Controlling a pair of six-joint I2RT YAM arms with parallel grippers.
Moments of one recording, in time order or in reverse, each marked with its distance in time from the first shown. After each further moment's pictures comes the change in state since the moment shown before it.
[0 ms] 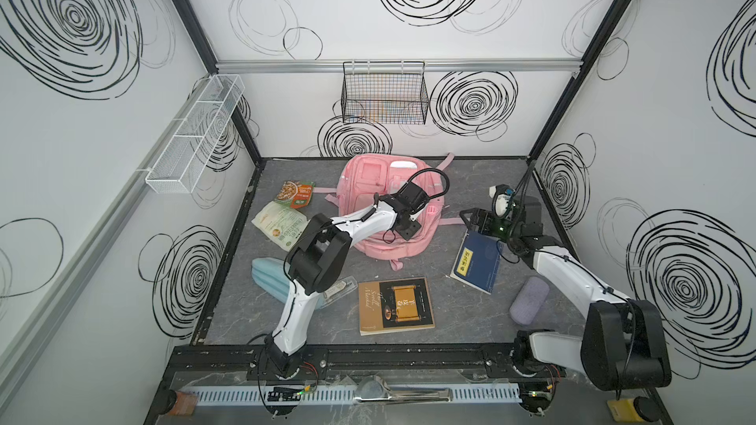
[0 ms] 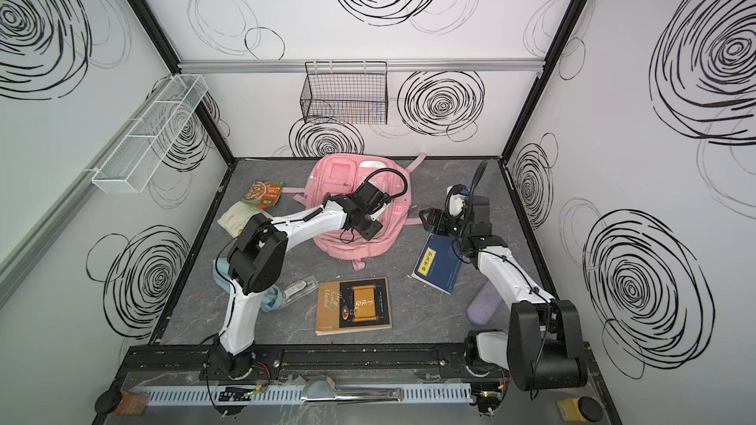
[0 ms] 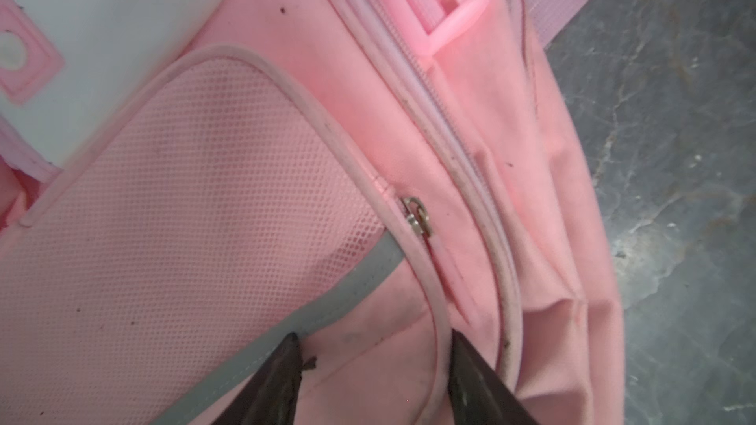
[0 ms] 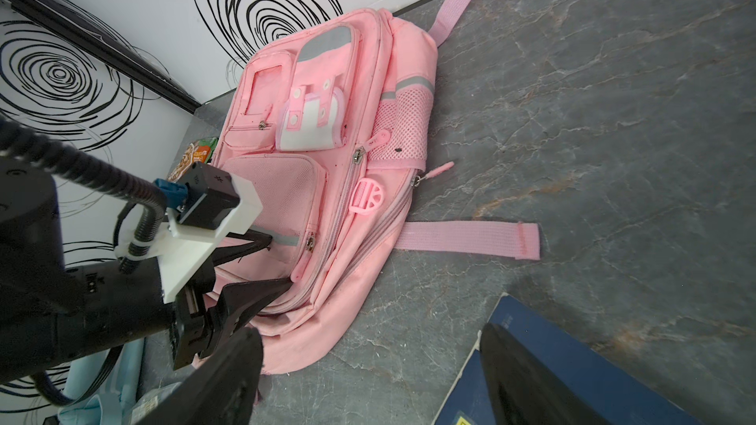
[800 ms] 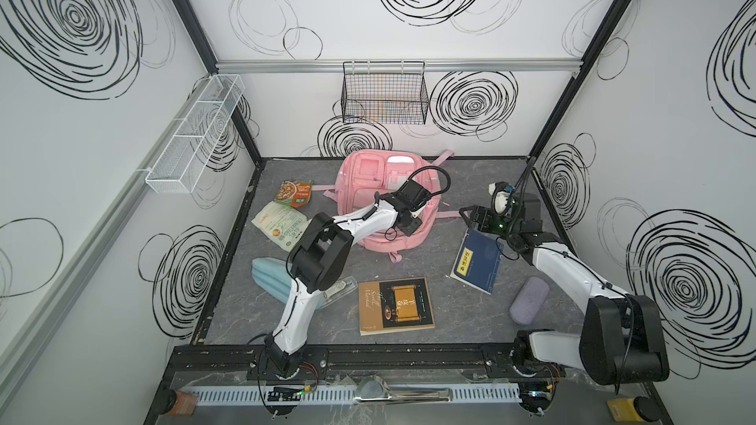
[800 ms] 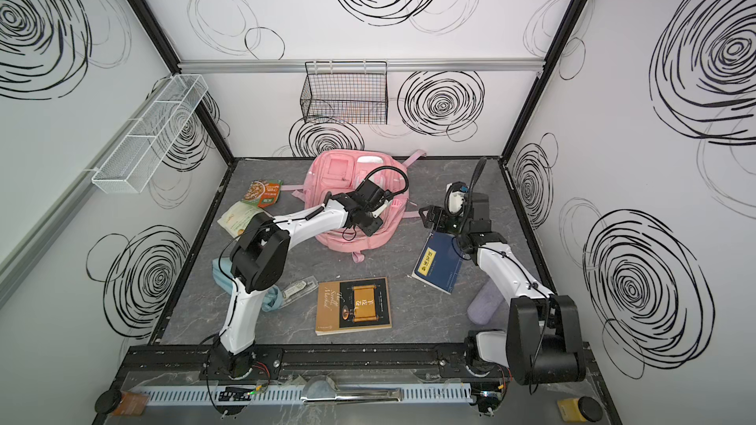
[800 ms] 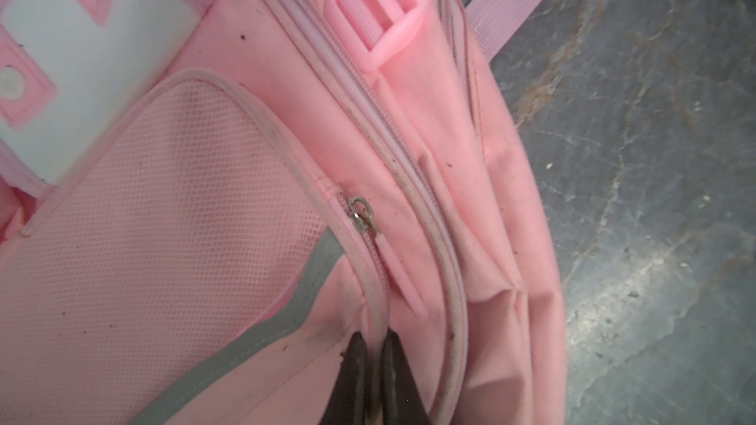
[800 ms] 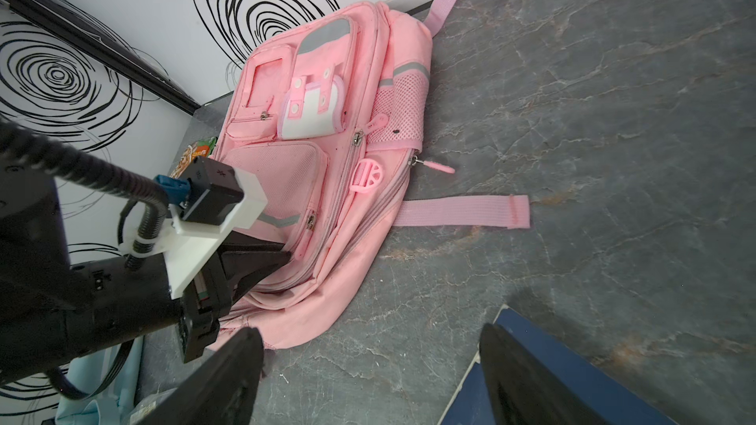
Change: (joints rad) left arm 0.008 0.013 0.026 0.049 -0.026 0.029; right arm 0.000 0.026 0.033 -0.008 0.002 -0.007
